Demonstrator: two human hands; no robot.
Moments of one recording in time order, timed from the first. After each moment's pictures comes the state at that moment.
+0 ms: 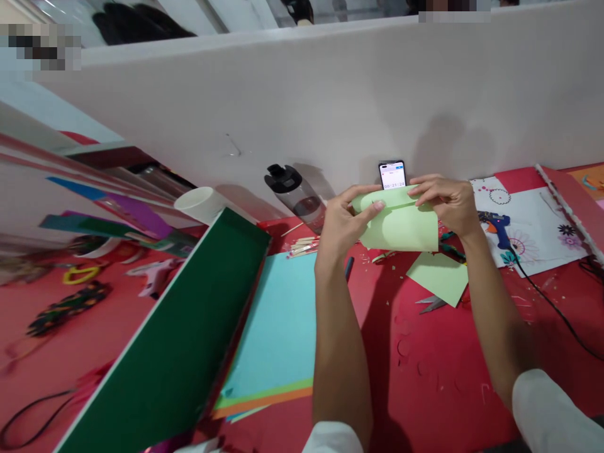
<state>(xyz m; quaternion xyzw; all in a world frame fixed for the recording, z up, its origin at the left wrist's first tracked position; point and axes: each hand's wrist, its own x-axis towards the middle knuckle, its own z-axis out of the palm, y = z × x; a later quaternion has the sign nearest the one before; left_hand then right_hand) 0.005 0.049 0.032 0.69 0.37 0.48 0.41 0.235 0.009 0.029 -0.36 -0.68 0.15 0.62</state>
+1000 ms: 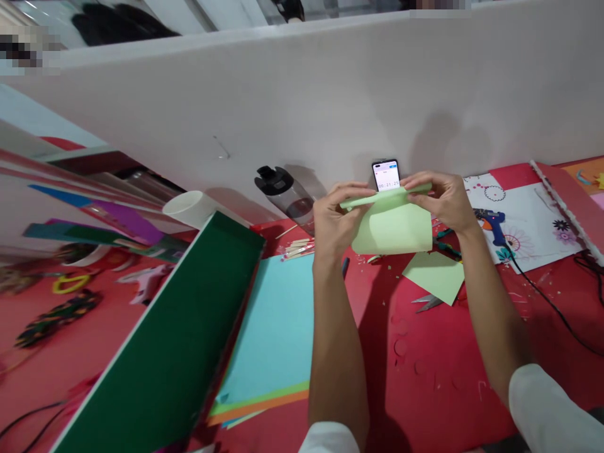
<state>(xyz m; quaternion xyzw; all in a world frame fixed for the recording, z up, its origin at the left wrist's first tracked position) 0.010 0.054 0.026 0.71 0.29 0.58 0.30 0.234 0.008 0.032 -0.37 -0.64 0.28 0.61</state>
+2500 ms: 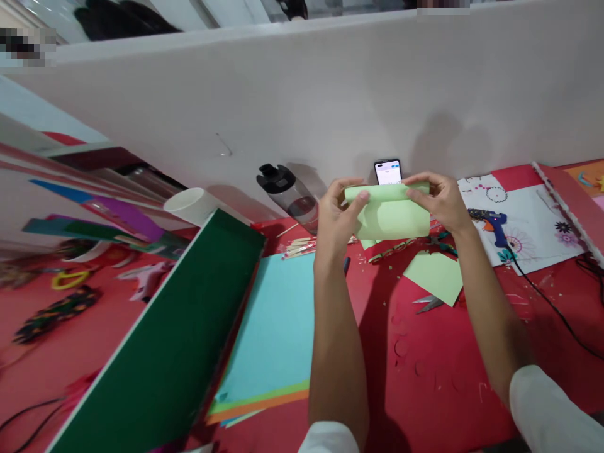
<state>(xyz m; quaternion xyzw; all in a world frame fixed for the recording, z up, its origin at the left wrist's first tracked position) 0.008 0.058 0.021 0.64 0.37 0.53 0.41 0.235 0.019 0.021 -0.45 -0.61 0.26 0.59</state>
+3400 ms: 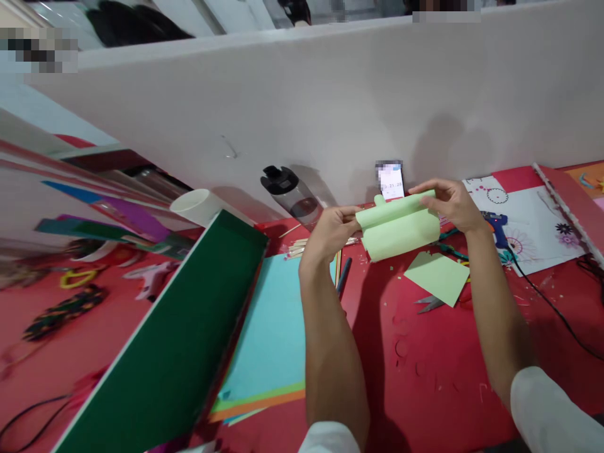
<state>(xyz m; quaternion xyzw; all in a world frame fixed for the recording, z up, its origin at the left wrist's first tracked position) -0.012 0.052 0.027 0.63 0.42 0.36 0.55 0.261 0.010 0.017 -0.42 -0.63 0.36 0.55</state>
